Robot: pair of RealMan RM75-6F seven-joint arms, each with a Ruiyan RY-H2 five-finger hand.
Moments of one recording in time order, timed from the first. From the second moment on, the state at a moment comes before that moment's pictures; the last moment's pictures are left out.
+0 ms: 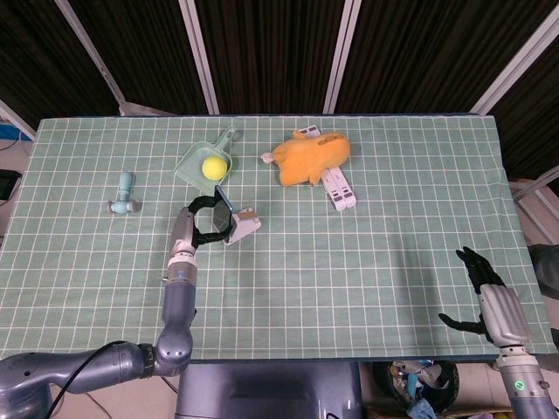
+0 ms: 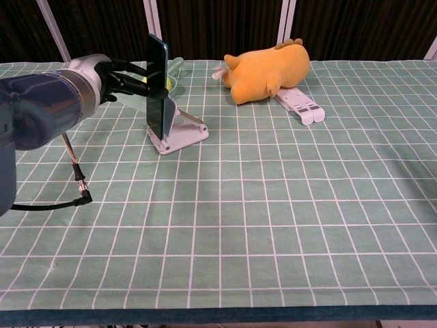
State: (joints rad) left arm -0.77 -1.88 -0.63 -1.58 0.45 1.29 0.21; right arm 0.12 -1.13 0.06 -1.69 -1.45 1.37 0.19
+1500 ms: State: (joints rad) left arm -0.78 -1.90 -0.60 -1.49 0.48 1.24 0.21; right arm 0.12 -1.12 0.06 -1.70 -1.44 1.36 0.19
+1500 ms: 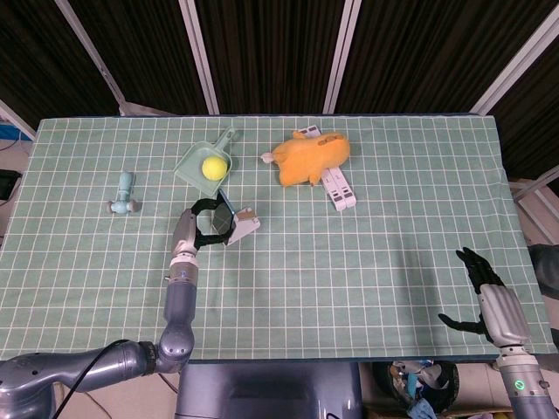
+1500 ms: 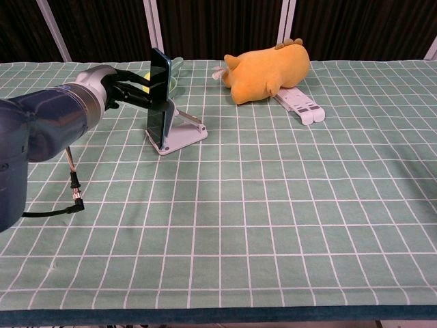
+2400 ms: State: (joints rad) left arm -0.76 -1.87 -0.58 -1.52 0.49 1.24 0.24; right arm 0.12 -1.12 0.06 -1.70 -1.44 1.36 0.20
